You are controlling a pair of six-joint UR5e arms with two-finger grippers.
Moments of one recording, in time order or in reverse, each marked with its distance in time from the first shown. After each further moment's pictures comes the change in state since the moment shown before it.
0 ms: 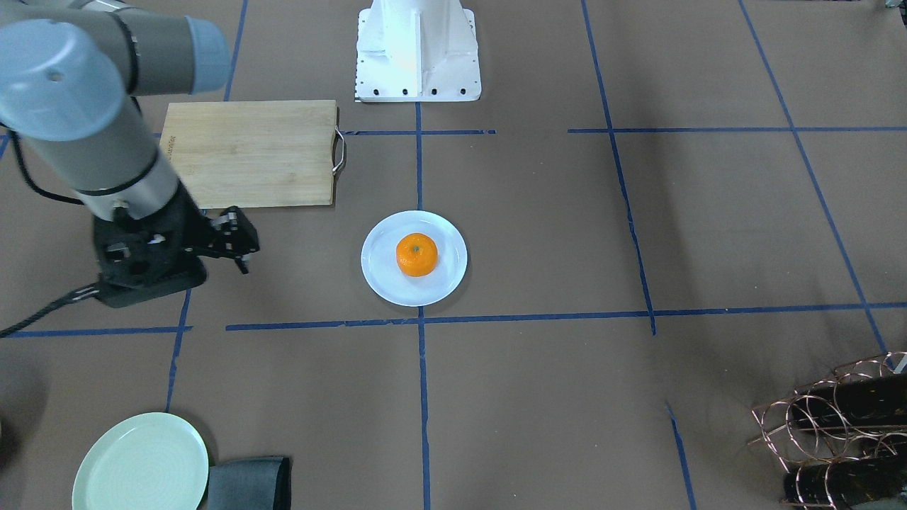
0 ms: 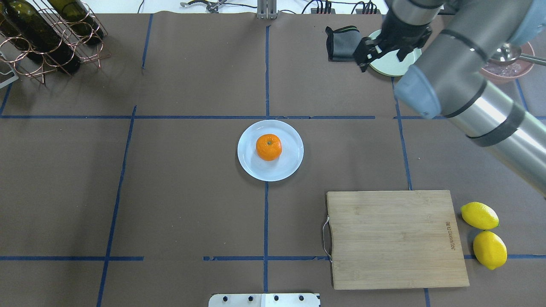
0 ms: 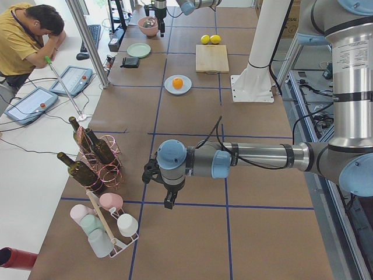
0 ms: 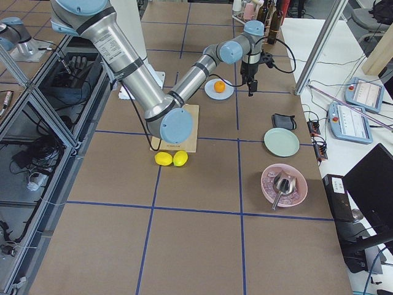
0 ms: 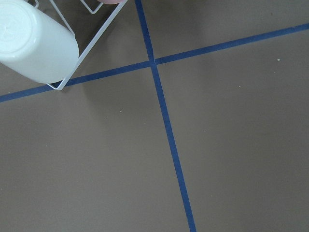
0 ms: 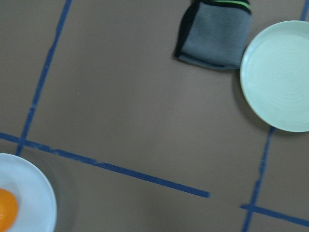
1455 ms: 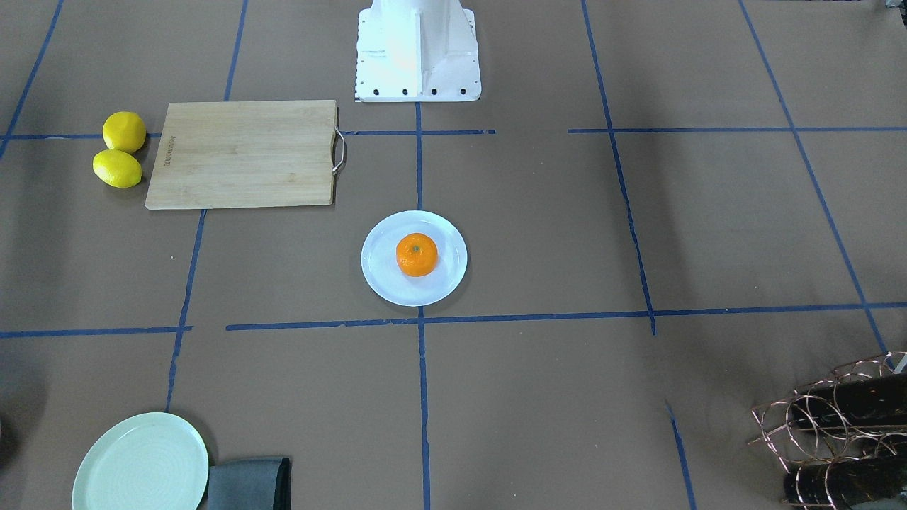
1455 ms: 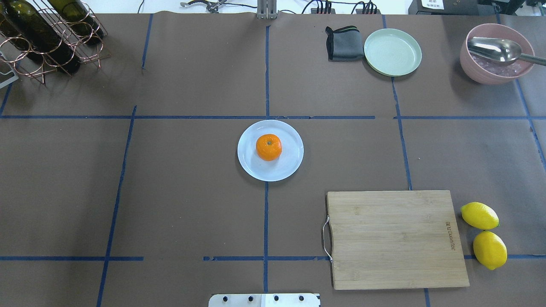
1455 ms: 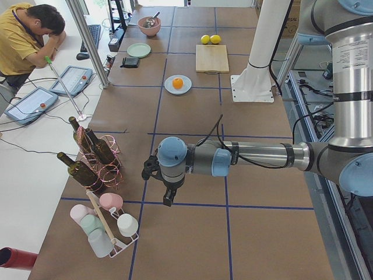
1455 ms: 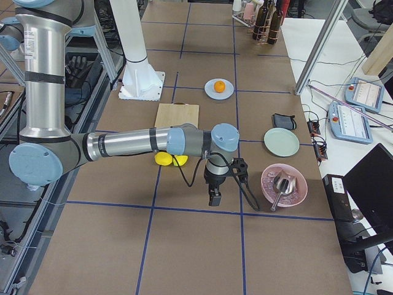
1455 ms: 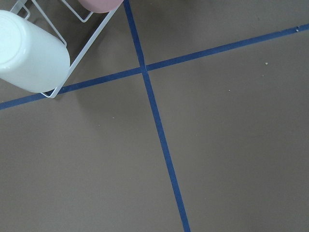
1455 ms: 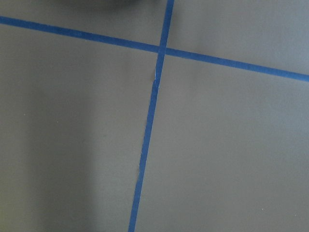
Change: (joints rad) left arm 0.000 0.000 -0.013 -0.008 -0.002 0.012; right arm 0.461 -0.730 0.057 0.098 0.078 -0.534
